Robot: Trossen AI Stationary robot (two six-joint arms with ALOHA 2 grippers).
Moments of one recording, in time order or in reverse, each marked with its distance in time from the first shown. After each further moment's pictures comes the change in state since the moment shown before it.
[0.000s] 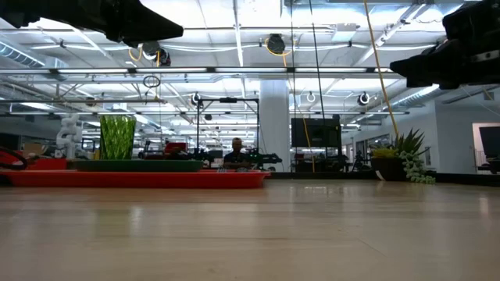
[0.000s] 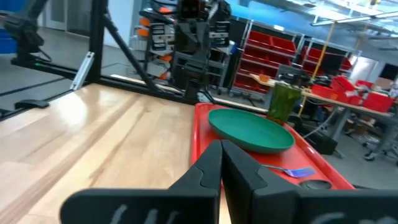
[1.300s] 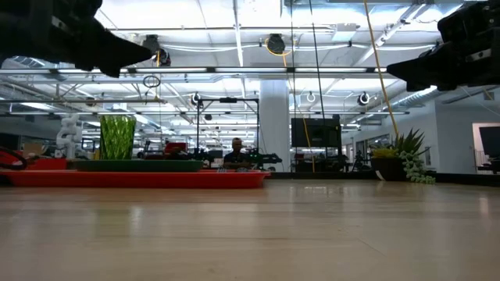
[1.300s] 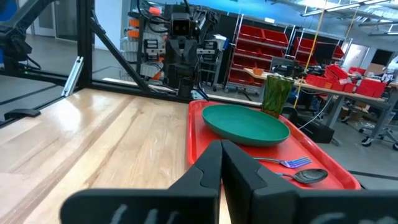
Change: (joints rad) left arm 0.033 -0.230 -0.271 0.099 0.168 -0.072; right arm -0.040 0.010 0.000 0.019 0.001 0.061
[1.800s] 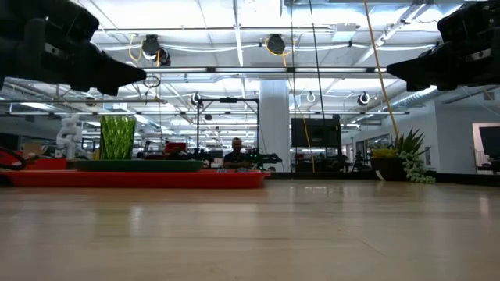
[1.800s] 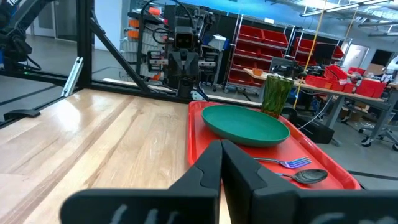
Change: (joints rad) left arm 0.080 0.001 -0.119 0.121 0.123 -0.015; right arm 0.000 0.000 0.000 0.002 0.001 0.000
